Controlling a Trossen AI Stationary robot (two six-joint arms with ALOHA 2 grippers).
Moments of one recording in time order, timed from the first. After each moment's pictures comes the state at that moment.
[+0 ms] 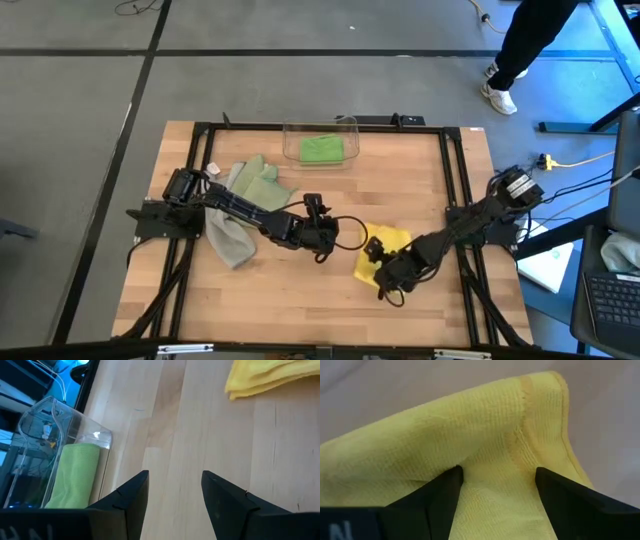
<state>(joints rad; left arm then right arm) -0.22 1.96 1.26 -0.26 -0.76 0.00 0.56 1.69 0.82 -0.41 0.27 -0.39</state>
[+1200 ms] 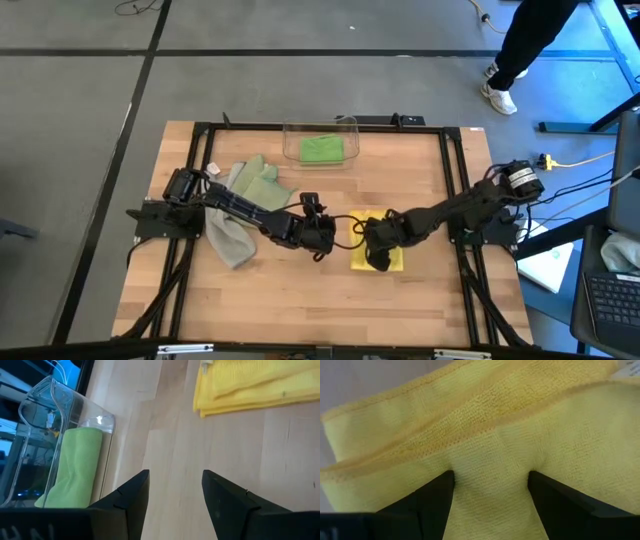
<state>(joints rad) -0.22 1.96 1.26 -0.35 -0.78 -0.05 0.29 1.64 0.75 -0.43 0.14 0.68</state>
